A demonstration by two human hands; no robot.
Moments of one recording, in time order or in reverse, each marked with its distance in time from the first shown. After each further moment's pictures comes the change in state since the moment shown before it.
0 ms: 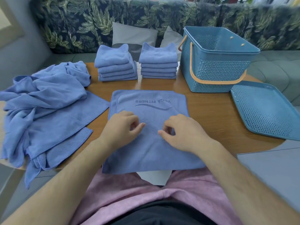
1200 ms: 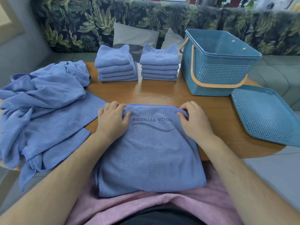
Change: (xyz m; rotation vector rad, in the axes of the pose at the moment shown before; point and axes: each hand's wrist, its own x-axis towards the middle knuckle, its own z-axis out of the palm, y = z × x) left_hand 0.018 -0.030 0.010 0.193 0.083 -0.352; right_hand 0.031 0.058 0.020 0.294 0.432 0.106
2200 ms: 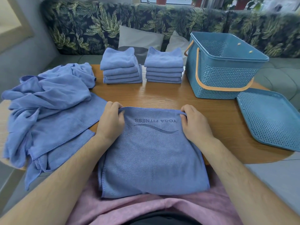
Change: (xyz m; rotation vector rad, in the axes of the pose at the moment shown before) left_hand 0.008 -0.018 -0.001 -0.304 0.139 0.004; right_hand 0.006 0.002 0.014 -0.109 -0.048 -0.056
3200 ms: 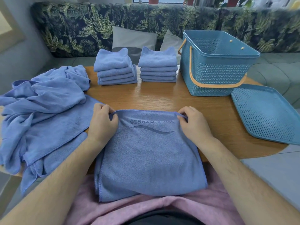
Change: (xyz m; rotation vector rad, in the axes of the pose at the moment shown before) left_hand -0.005 -0.004 -0.009 0.000 0.045 -0.074; right_hand -0.008 0.005 -0.004 0.177 0.040 0.091
